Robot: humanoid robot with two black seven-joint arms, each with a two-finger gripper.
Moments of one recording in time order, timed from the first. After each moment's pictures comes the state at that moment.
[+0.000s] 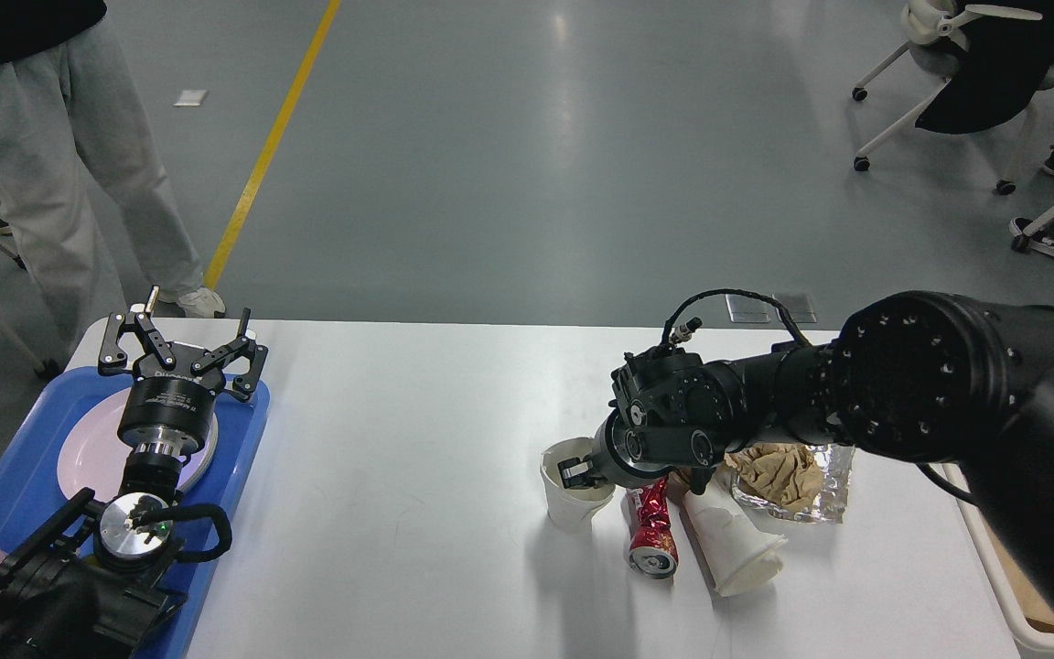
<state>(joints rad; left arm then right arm) -0.44 0.18 -1.19 -0.60 -0.10 -0.59 -0.31 1.50 0.20 -1.04 0.95 -0.22 0.28 -0.13</state>
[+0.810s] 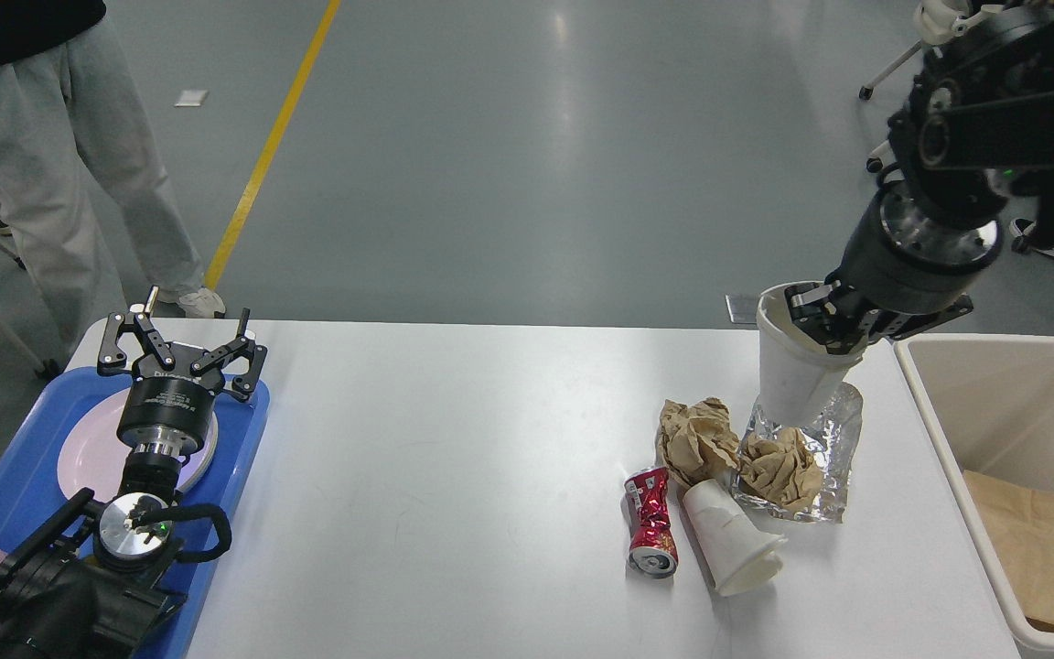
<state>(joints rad) -0.44 0.18 -1.19 -0.60 -0.10 -0.59 -0.31 2.39 -0.16 -1.45 1.52 -0.02 0.69 -0.04</state>
